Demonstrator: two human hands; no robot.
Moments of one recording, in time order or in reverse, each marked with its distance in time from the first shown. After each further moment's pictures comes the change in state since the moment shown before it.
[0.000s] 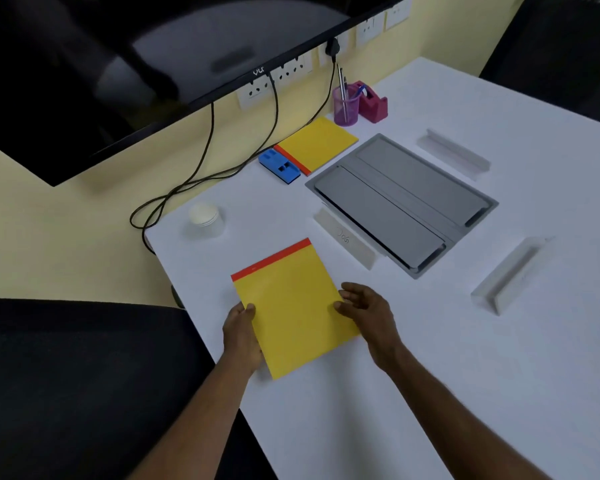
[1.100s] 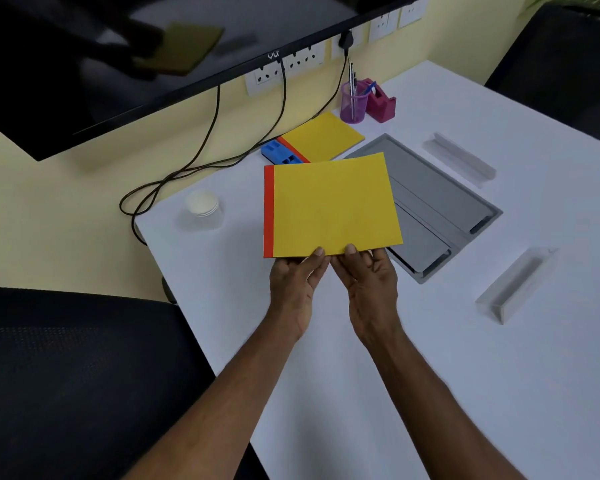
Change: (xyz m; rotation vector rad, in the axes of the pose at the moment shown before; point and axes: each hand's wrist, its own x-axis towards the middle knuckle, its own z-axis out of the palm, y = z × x) left_hand -0.036 0.038 0.088 -0.351 -0.560 0.249; right_hand -0.003 -0.076 0.058 0.634 -0.036 -0.282
